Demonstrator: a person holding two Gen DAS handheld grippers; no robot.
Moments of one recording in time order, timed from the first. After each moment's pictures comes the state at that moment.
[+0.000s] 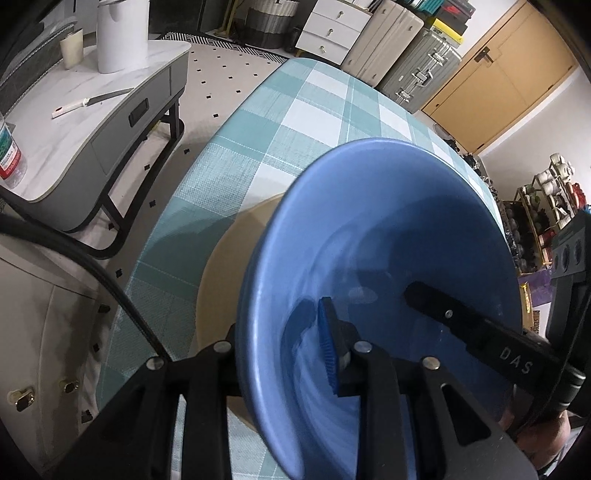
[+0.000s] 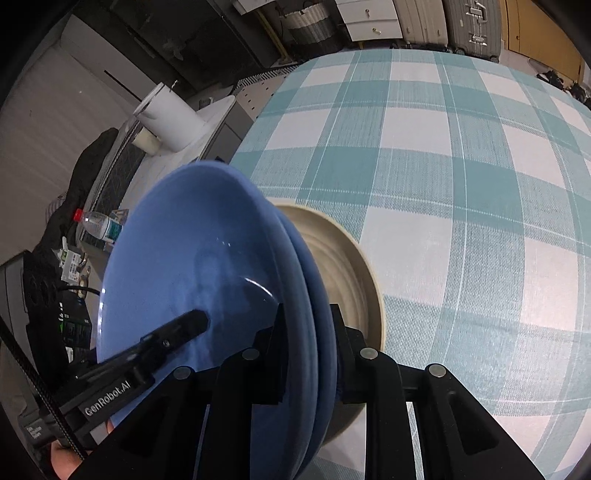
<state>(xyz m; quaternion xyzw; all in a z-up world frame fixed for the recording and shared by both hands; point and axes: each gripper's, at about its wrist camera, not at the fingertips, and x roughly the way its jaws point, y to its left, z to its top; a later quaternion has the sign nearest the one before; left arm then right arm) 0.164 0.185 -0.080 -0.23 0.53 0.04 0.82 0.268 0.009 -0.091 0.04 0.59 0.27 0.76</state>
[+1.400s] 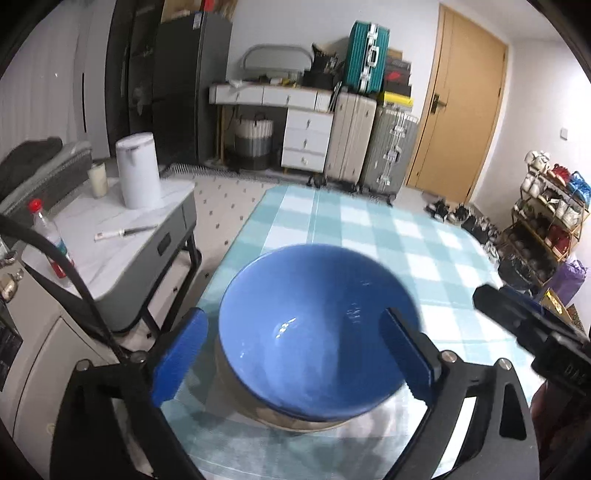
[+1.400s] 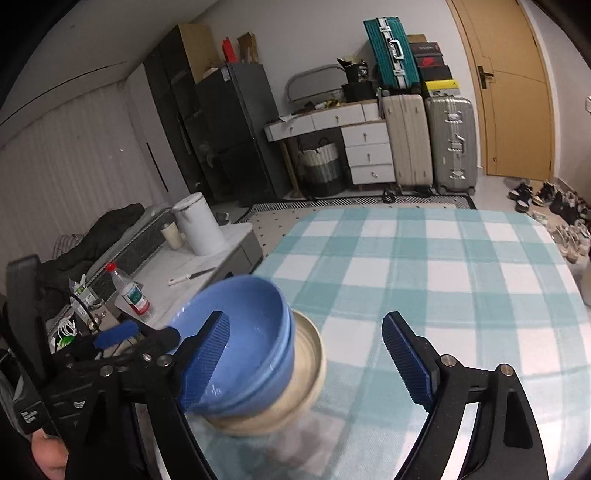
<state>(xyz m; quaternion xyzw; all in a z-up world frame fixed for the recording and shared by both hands) 0.078 0.127 0.017 -0.10 0.32 0.08 0.94 0.164 -0.089 0.024 0.04 0.33 0.27 0.90</state>
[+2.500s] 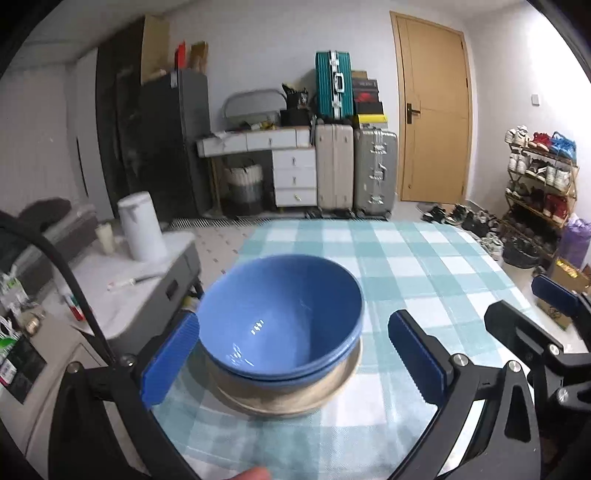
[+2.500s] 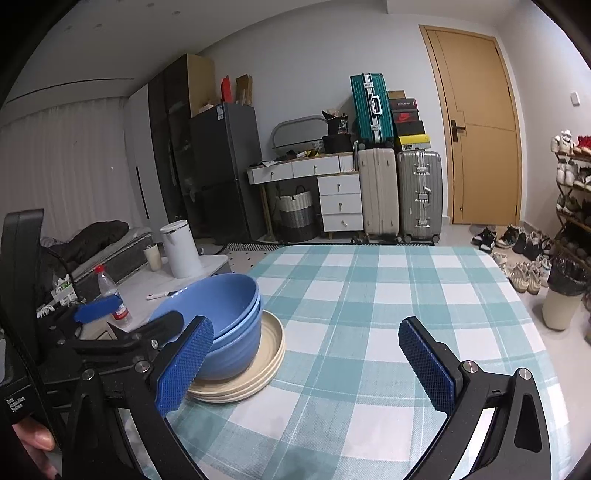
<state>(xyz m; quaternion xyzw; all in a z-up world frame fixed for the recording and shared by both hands) 0.030 0.056 0.024 0.00 0.25 0.08 0.97 0.063 -0.143 0.026 0.01 0.22 0.21 0.95</state>
